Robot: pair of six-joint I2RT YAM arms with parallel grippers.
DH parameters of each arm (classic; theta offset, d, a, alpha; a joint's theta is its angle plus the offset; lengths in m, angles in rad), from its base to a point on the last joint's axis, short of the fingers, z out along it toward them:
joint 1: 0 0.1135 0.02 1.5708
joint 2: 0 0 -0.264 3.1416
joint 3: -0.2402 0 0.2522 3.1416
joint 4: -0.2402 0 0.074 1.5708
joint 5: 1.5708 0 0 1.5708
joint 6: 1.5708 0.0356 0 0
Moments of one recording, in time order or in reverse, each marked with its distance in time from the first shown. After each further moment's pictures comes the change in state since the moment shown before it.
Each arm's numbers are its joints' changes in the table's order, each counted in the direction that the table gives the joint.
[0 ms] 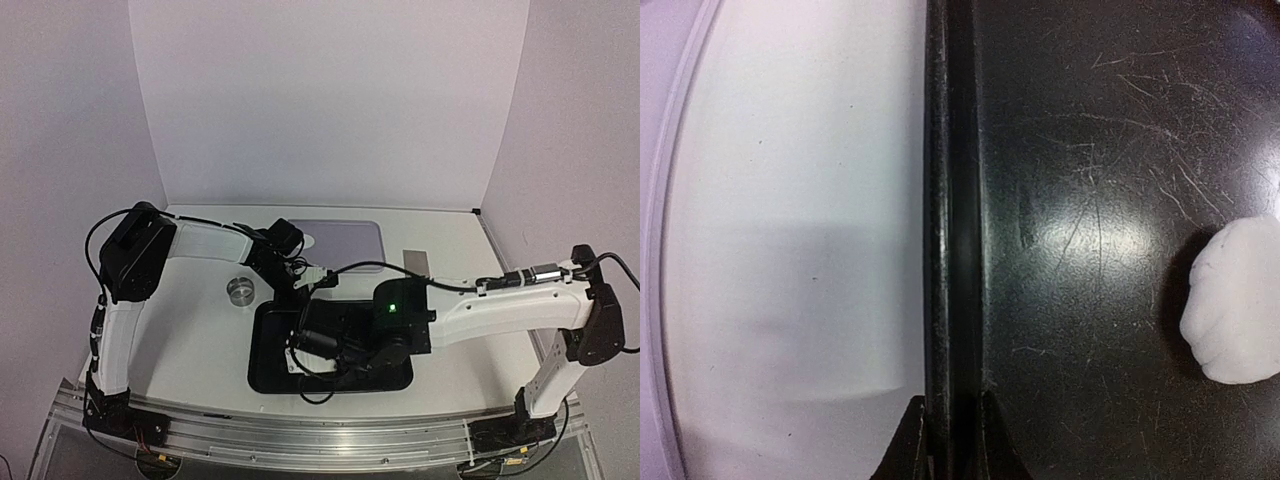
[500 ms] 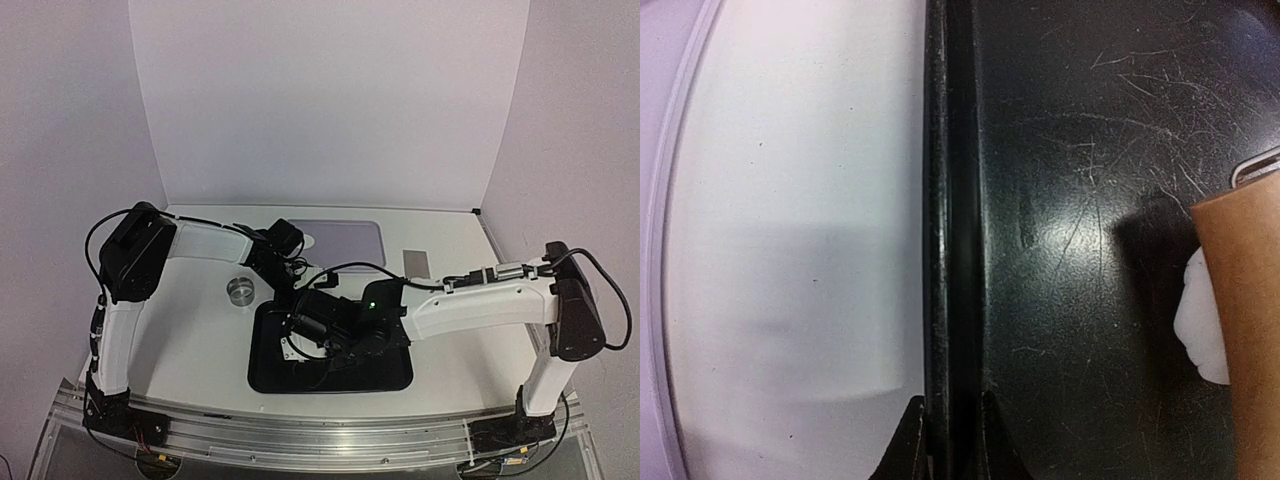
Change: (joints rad) left arm -0.002 0.001 0.005 0.009 -0.002 0.004; right arm -0.080 -0.087 0.072 0.203 0.009 -0.133
